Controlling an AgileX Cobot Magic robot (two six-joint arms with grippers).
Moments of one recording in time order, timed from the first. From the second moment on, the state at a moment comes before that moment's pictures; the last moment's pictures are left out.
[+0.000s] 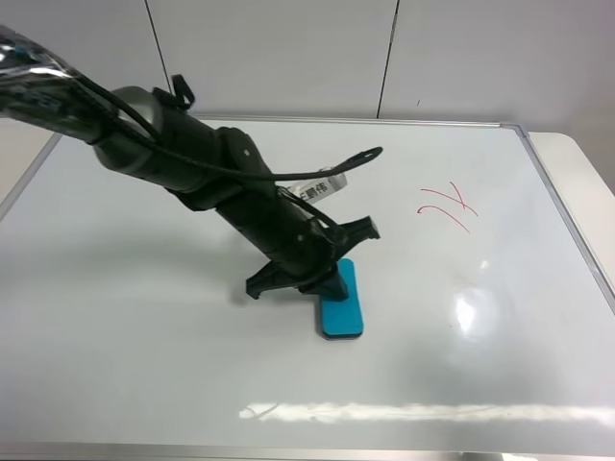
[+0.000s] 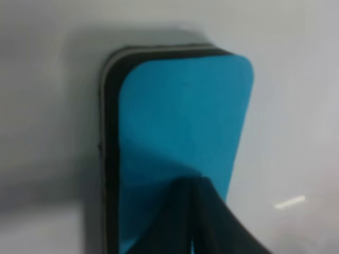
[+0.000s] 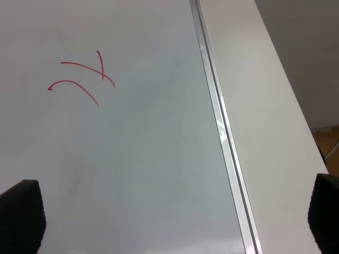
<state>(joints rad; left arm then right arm) -0.75 2.10 -1.15 -0.94 0.40 -0.16 -0.02 0.00 -0.50 -0.05 1.06 0.03</state>
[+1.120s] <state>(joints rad) -0.92 2.47 -1.81 -0.97 0.33 -0.23 -0.02 0.00 -0.50 -0.05 1.06 0.03</state>
